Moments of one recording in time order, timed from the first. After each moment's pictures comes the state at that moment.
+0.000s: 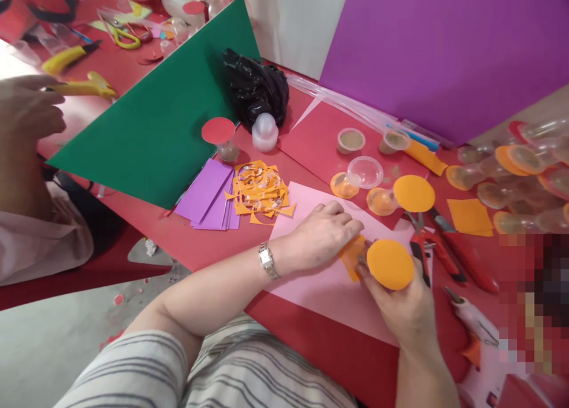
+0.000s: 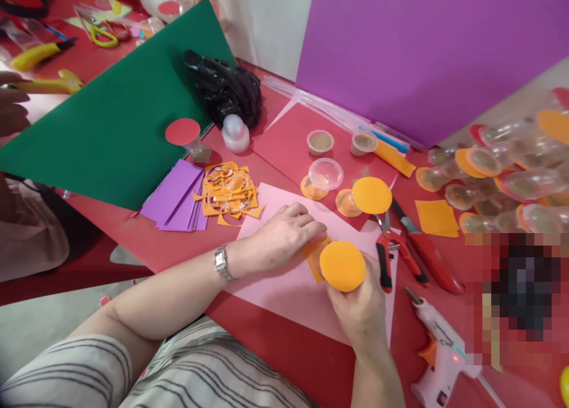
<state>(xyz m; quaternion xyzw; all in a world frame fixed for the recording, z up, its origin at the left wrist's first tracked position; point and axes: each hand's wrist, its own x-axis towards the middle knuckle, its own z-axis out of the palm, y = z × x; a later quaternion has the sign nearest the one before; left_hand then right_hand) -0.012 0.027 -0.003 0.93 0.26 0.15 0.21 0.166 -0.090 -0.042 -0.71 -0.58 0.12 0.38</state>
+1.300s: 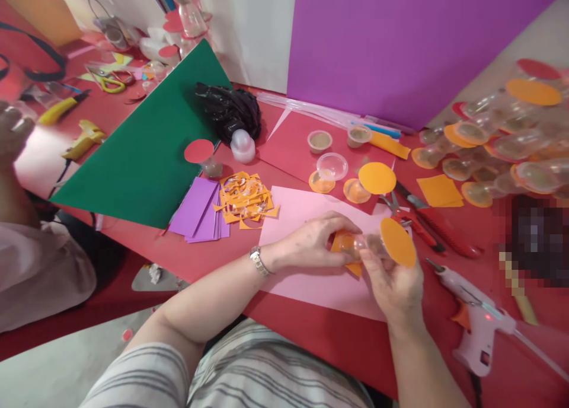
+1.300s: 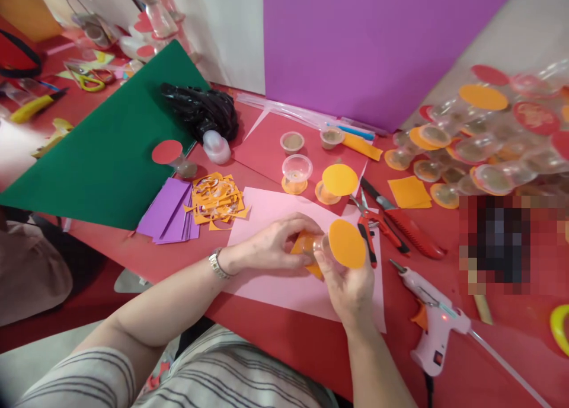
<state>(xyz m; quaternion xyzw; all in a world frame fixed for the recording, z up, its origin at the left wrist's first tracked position) -0.007 0.020 0.002 0.80 0.24 0.19 0.51 0.150 -0.084 -0.037 -0.70 -0.45 0.20 0.52</state>
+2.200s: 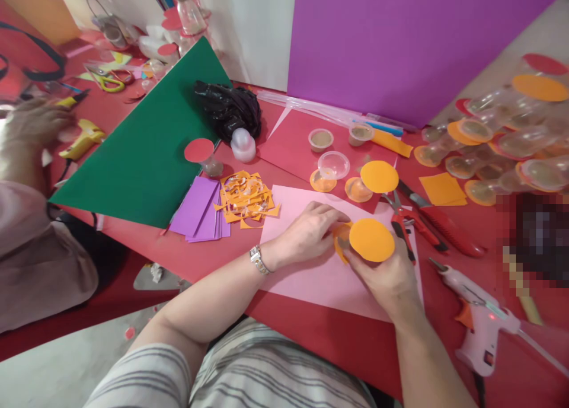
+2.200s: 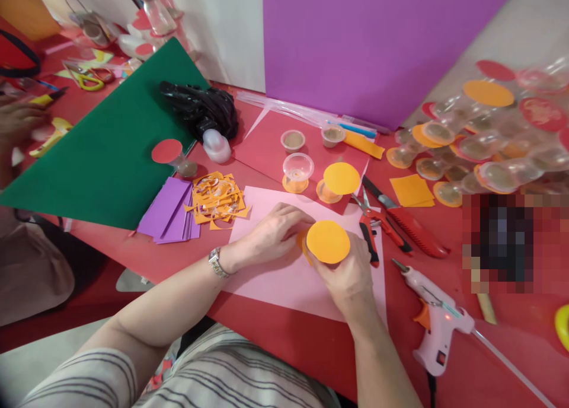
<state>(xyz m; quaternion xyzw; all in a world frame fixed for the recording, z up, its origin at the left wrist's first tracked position) -0.007 0.027 -0.010 0.87 0.27 0.21 0.36 0.159 -0.075 -0.039 -0.72 -0.59 0.01 0.37</state>
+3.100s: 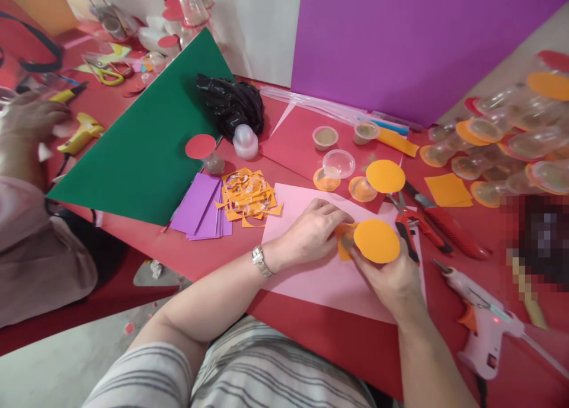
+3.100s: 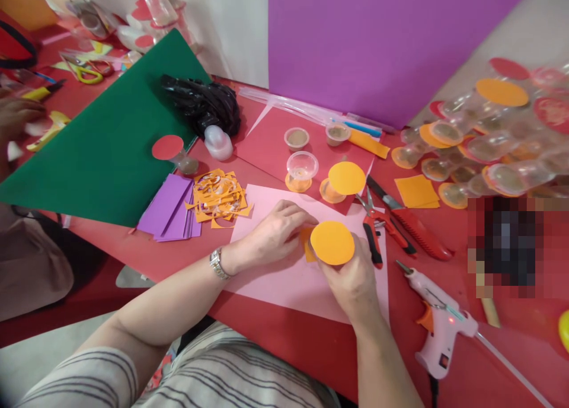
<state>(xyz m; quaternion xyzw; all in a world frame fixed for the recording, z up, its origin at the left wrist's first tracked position) -0.006 0.027 -0.010 0.89 0.26 0.20 0.33 0.165 -0.080 -0.050 -0.73 -0.57 0.03 0.37</state>
